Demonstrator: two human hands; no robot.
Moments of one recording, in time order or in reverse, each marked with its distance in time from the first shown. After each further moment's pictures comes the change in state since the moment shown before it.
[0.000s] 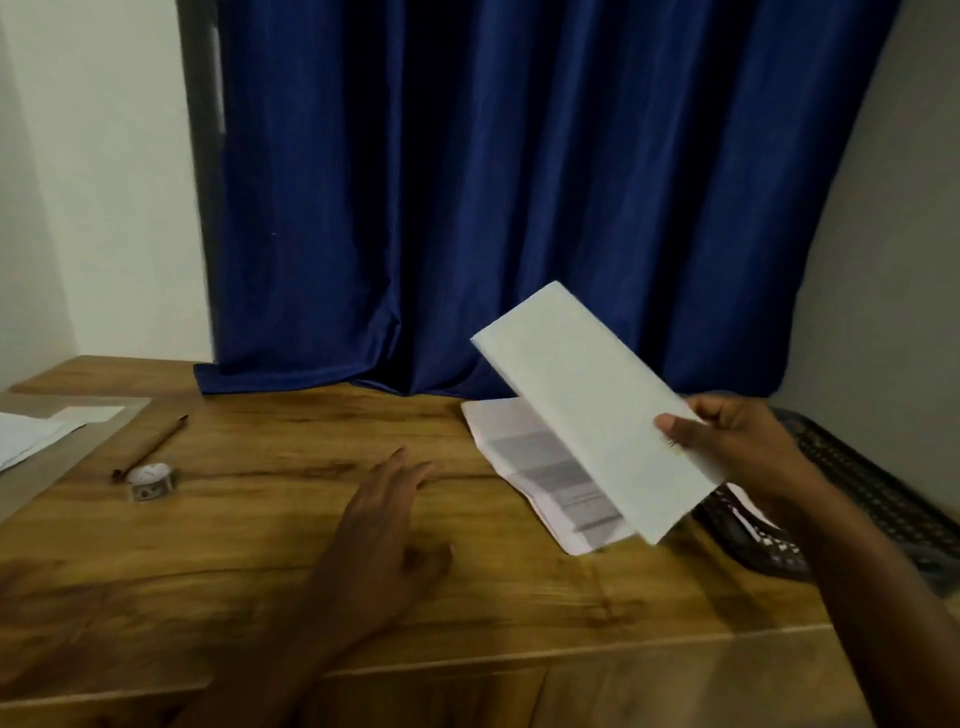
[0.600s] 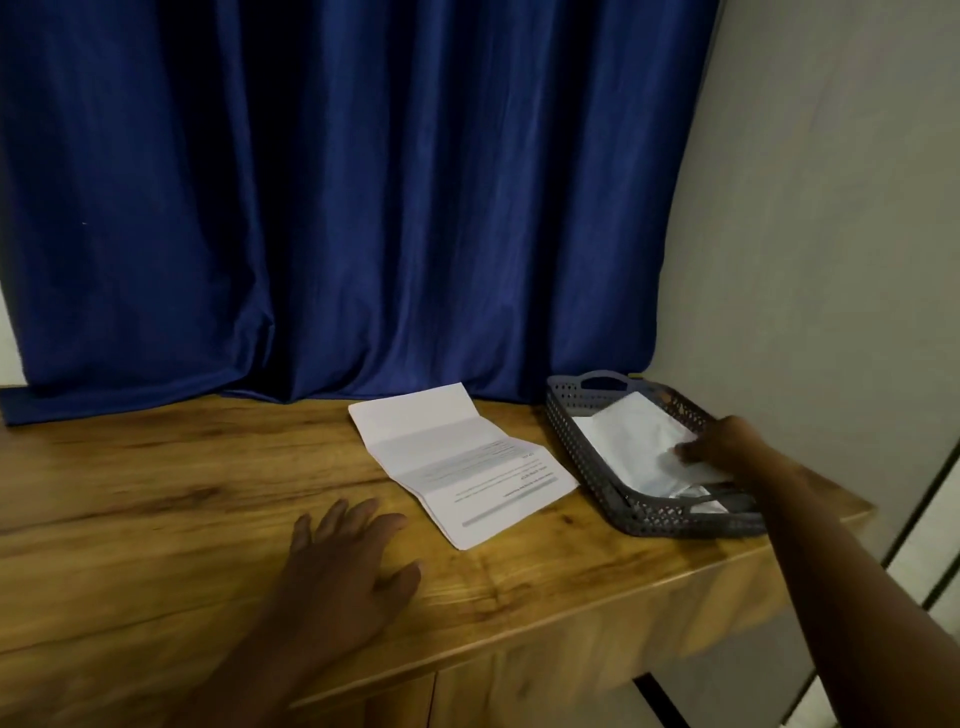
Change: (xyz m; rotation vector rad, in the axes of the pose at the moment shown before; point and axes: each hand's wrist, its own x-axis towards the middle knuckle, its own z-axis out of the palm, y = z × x) left_hand 0.031 0.035 0.068 0.297 -0.244 -0.001; right_hand 0.049 0.119 -0.142 -0.657 0.294 0.560
